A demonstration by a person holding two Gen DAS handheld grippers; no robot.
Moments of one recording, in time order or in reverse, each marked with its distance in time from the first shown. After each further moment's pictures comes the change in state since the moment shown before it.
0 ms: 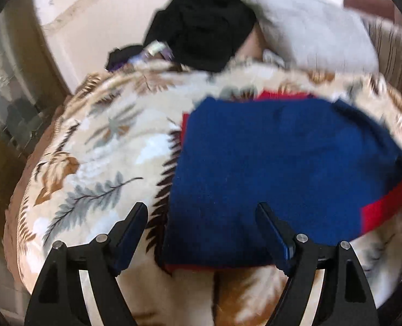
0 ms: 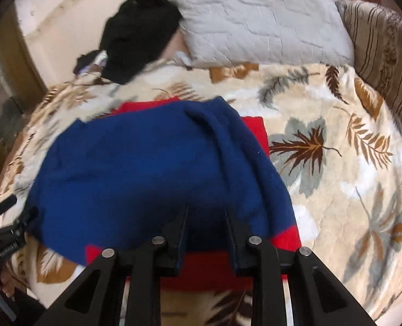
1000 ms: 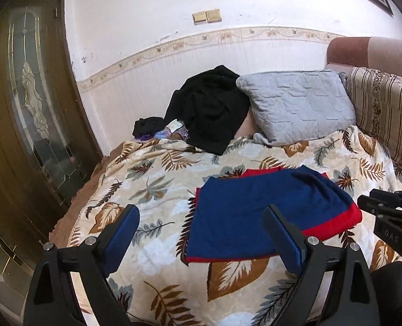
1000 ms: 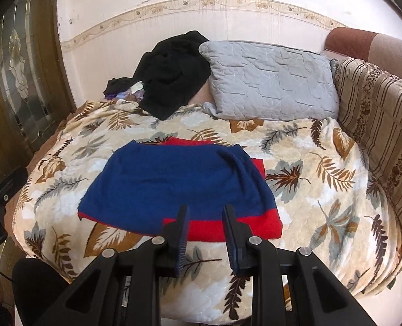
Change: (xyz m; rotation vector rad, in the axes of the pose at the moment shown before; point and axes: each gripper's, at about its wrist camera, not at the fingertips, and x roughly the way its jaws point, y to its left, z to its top) left arm -0.186 -0.019 -0.002 0.017 -0.320 0.075; right arm -0.146 0.059 -0.029 -0.092 -0.191 -0.032
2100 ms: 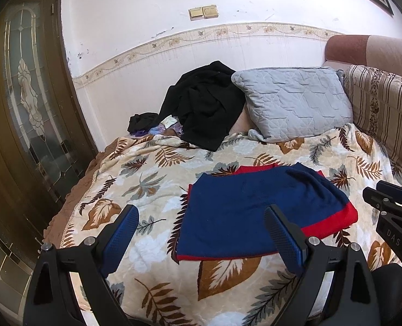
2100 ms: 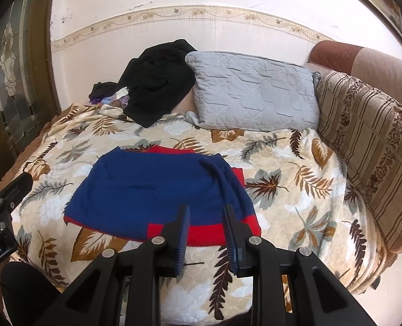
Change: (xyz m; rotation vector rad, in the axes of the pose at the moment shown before) left arm 0.008 -0.011 -0.001 -0.007 0.033 -0.014; right arm -0.012 0.003 0.003 -0.023 -0.036 -0.119
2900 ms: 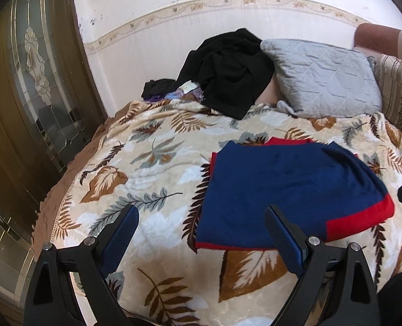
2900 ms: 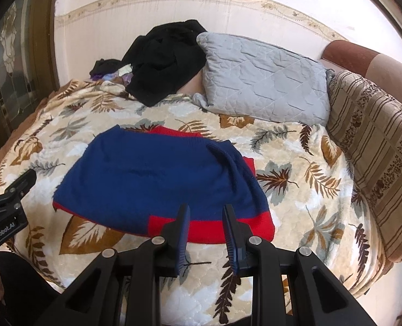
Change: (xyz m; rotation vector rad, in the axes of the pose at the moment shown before) left arm 0.083 0.033 -0.034 -0.078 0.148 0.074; right arm 0.046 0.033 -0.004 -0.086 0.093 -0.026
